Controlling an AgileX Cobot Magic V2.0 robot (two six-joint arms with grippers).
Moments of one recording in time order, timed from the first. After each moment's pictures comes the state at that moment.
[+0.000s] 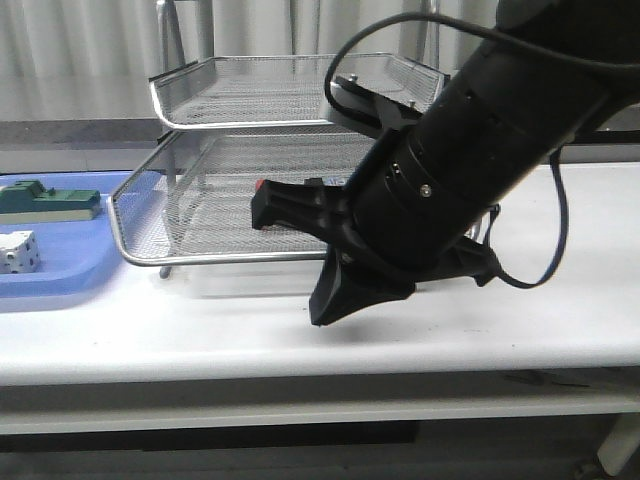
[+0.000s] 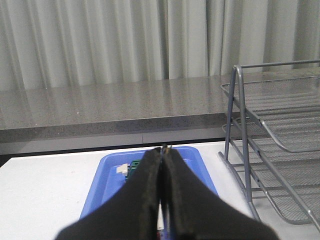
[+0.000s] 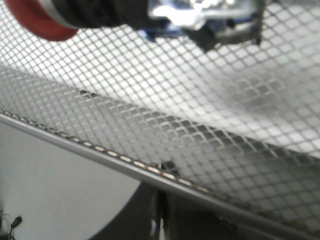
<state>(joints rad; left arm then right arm) 0.00 0.20 -0.23 -0.40 0.04 0.44 0.64 1.71 -0.92 0.73 0.24 -0.21</state>
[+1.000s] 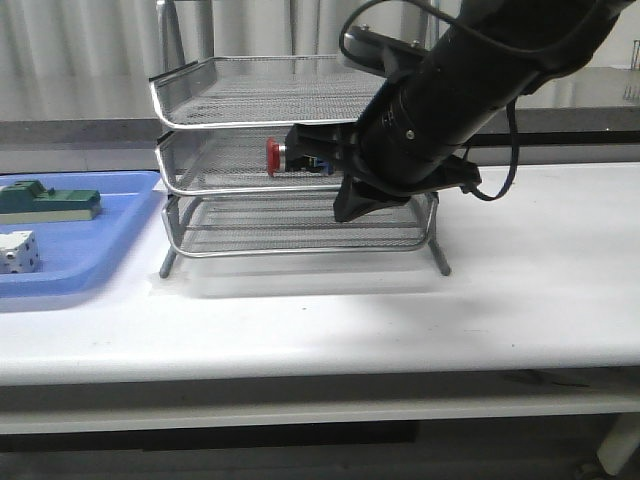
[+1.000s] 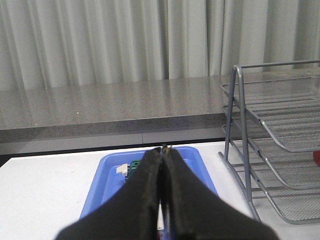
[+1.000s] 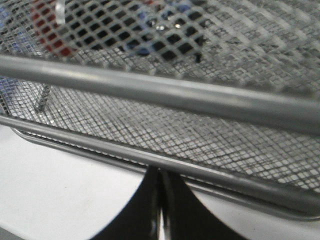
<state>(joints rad) 0.00 0.20 -0.23 -0.40 0.04 0.44 0.50 1.87 -1.17 0.57 0.13 -0.21</state>
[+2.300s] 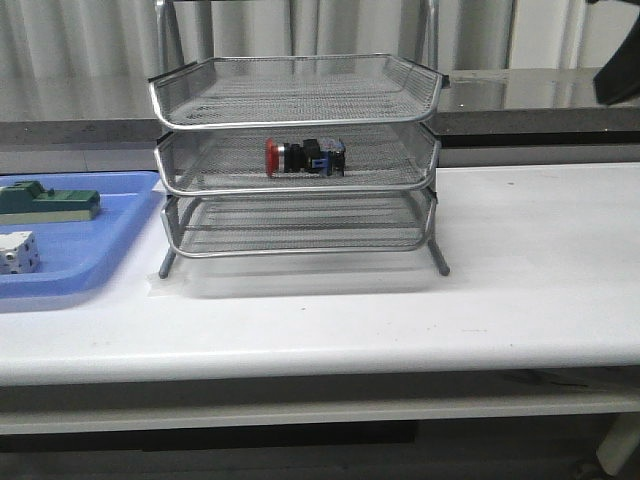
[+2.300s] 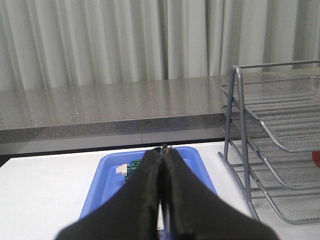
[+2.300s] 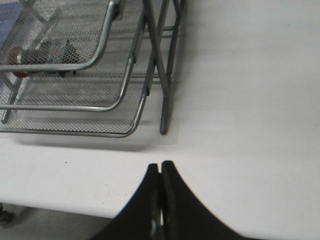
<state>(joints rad) 0.00 0.20 -0.23 -0.40 0.04 0.44 0.18 1.13 -0.73 0.42 0.26 -0.21</state>
